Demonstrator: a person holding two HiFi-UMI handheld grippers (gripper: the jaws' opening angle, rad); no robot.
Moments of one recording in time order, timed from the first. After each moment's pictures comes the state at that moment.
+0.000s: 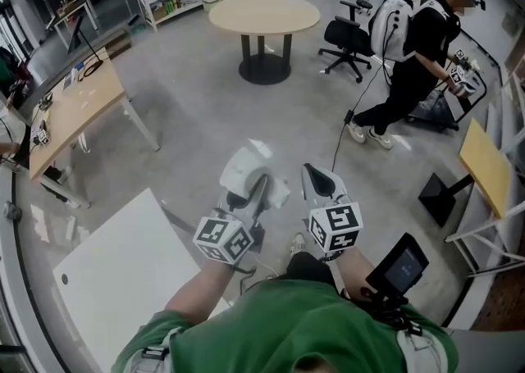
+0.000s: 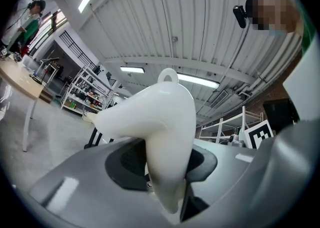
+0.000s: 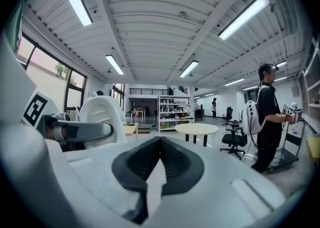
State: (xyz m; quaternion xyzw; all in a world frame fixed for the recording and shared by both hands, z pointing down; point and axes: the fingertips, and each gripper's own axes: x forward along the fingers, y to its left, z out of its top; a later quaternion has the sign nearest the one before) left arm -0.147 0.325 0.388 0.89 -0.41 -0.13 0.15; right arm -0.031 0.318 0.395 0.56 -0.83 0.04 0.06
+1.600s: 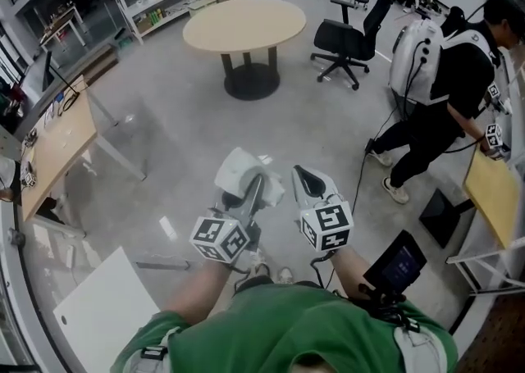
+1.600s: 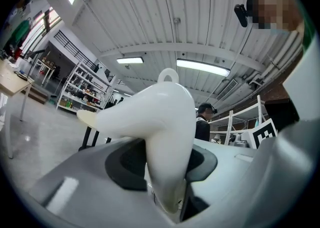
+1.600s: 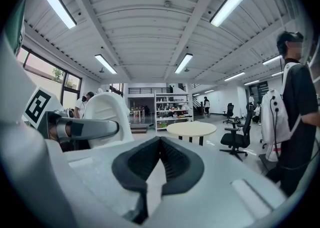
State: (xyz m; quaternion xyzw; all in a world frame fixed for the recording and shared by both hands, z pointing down) left arm 0.019 0.103 0.398 0.89 -0.42 -0.10 0.14; right arm 0.123 0.102 0.415 0.55 -0.83 0.06 0.06
